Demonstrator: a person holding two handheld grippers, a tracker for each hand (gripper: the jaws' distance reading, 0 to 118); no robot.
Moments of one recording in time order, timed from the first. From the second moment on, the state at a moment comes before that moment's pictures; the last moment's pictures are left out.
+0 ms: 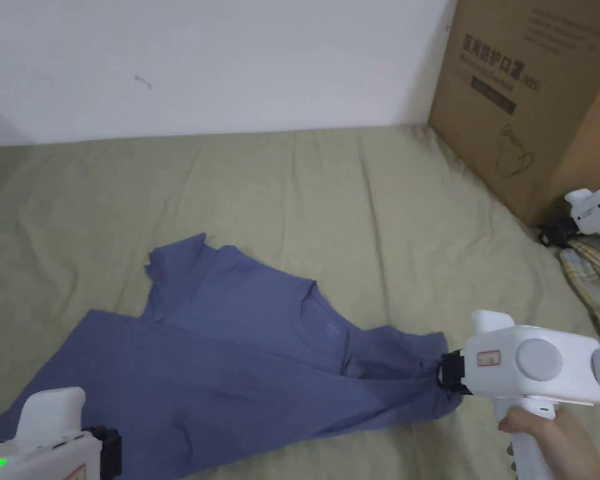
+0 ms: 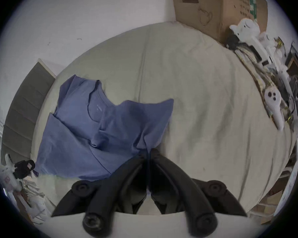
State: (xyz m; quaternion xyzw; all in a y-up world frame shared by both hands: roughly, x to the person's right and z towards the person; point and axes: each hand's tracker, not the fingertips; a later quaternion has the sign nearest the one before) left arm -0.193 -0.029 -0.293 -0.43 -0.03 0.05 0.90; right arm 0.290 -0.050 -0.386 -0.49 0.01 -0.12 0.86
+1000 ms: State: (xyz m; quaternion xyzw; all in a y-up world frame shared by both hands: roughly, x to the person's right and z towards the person) left arm -0.297 -0.095 -0.551 -0.49 0.04 0.05 0.87; right arm 0.287 -0.071 -0.403 -0.51 0.00 -0.15 0.85
